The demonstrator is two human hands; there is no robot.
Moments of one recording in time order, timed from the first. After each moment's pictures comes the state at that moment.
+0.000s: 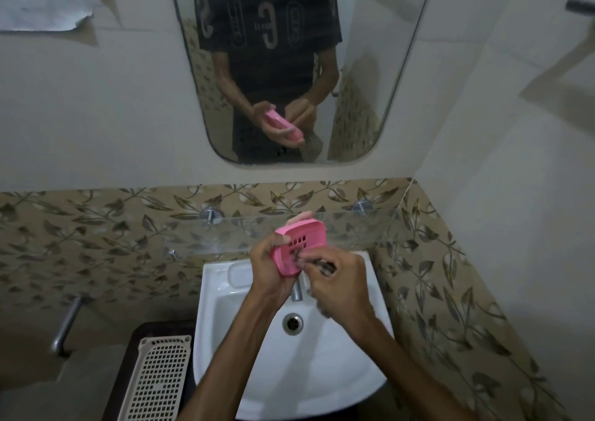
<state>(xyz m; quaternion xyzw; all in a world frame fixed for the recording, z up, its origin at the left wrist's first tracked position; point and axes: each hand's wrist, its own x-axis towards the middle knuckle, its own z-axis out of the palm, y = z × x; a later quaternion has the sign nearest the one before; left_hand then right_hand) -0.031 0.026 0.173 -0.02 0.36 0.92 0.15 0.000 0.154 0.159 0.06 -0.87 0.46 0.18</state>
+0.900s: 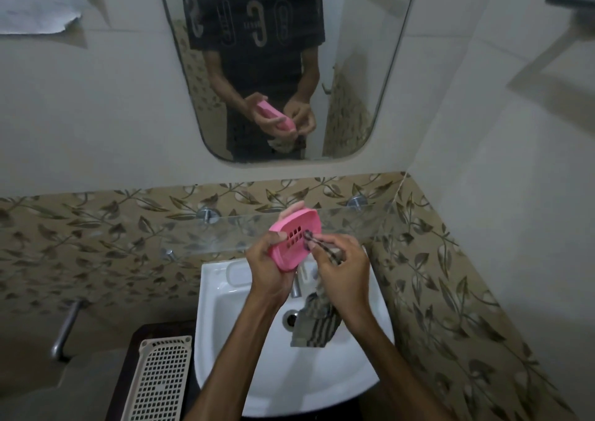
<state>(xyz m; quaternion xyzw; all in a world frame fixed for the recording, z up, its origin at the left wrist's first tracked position) -0.026 0.029 0.179 0.01 0.34 0.94 0.09 0.002 0.153 0.157 -0.08 -0.80 0.56 0.21</state>
